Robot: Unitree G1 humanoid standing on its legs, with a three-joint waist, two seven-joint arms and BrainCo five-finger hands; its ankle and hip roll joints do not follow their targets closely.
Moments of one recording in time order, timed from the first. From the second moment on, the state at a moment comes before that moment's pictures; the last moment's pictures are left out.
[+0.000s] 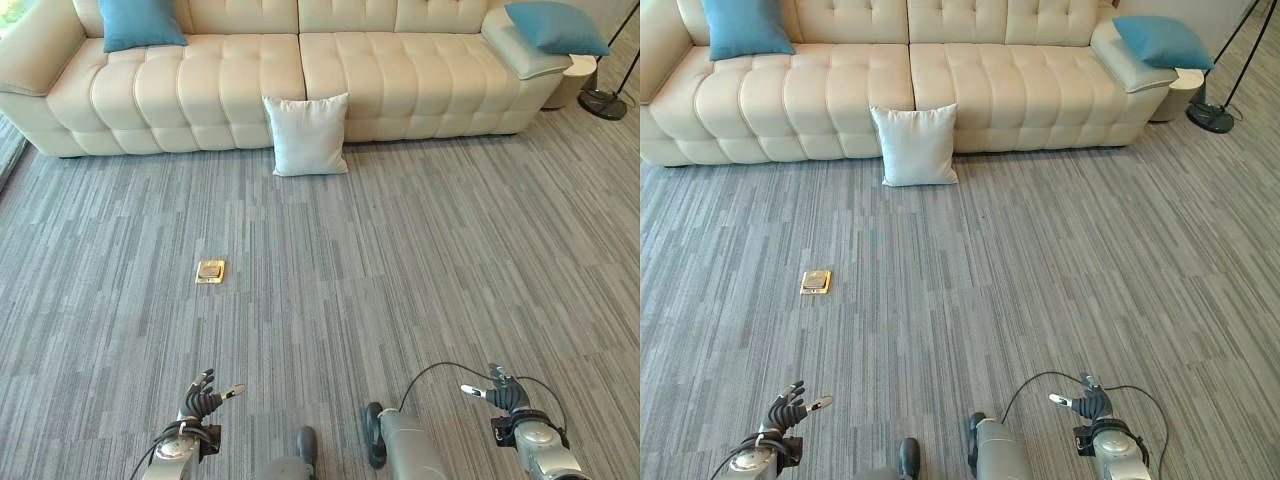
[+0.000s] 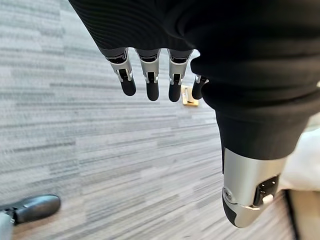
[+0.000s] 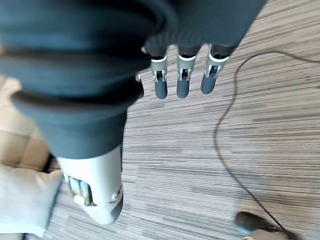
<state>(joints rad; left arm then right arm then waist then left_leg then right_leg) 0.05 0.37 -0.08 0.76 -0.26 -0.08 0.12 -0.04 -0.40 0.13 0.74 0.15 -0.04 -0.13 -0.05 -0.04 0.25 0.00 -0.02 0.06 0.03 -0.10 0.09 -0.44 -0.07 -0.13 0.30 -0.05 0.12</state>
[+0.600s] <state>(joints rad) 0.08 0.39 -0.14 0.69 -0.25 -0.08 0.08 -0.05 -0.40 0.11 0.75 0.18 -0.06 -0.13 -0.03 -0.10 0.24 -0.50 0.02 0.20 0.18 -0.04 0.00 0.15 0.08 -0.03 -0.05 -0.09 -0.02</state>
